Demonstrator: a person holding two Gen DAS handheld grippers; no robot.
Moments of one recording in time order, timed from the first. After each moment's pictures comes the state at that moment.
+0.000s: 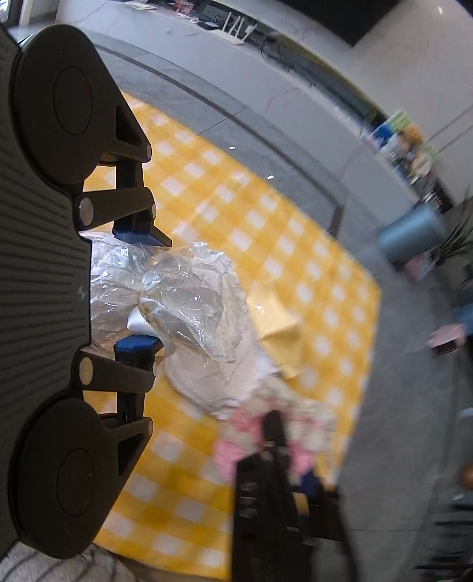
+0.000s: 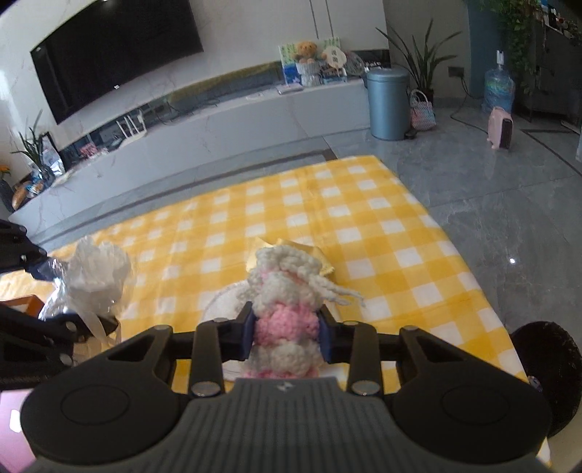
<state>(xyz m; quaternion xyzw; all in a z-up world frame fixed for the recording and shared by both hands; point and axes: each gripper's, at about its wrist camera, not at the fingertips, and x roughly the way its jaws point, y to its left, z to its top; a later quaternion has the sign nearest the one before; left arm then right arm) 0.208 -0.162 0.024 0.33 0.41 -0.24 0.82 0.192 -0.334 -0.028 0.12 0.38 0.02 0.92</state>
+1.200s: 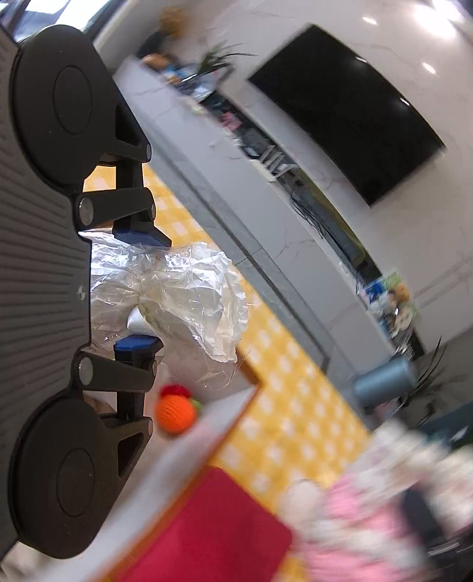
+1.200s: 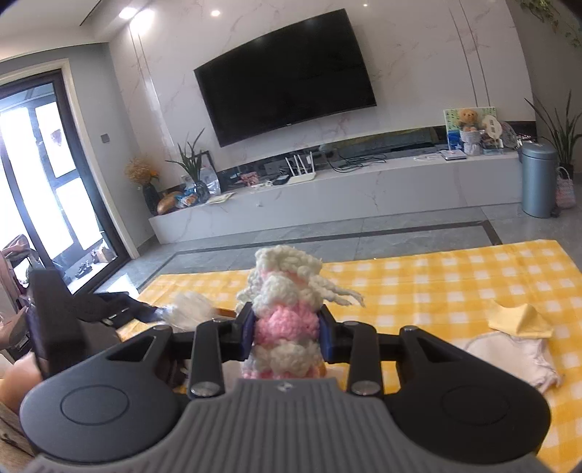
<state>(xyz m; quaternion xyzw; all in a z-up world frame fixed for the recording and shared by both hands) 0.132 0.030 0.001 0.34 0.29 -0.06 0.89 0.115 -0.150 0.061 0.11 0.26 0.25 0.93</state>
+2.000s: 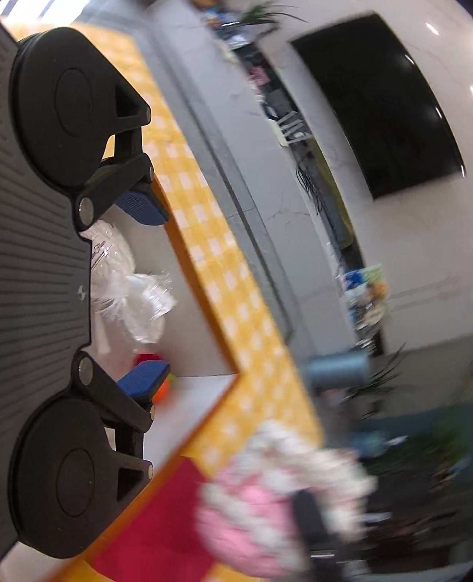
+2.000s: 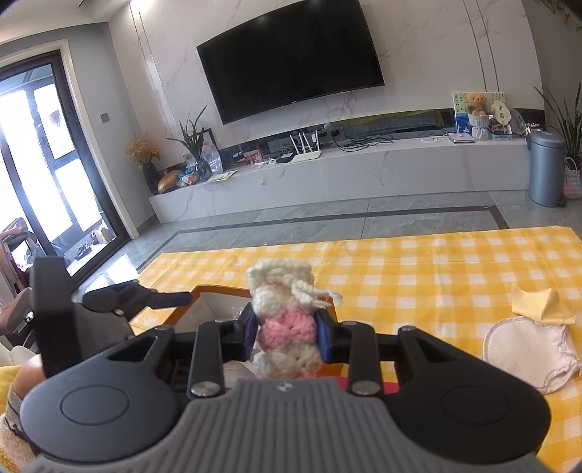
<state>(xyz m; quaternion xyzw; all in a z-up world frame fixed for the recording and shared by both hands) 0.121 0.106 0.021 0.14 0.28 -0.13 0.94 0.127 -0.118 0.042 0.09 0.29 0.25 0.92</state>
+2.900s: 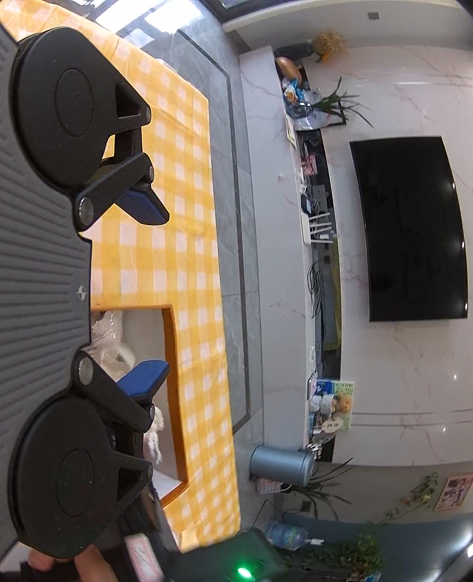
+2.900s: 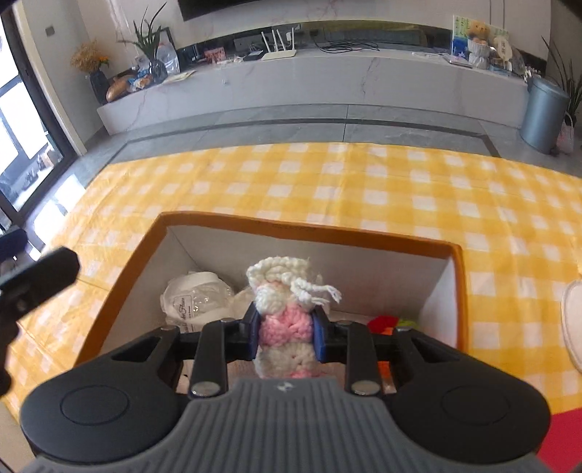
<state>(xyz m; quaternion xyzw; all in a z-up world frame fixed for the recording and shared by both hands) 0.125 0.191 0.052 0.01 0.27 0.02 0.96 0.225 0.046 -0.045 0.01 0.45 0.18 0.88</state>
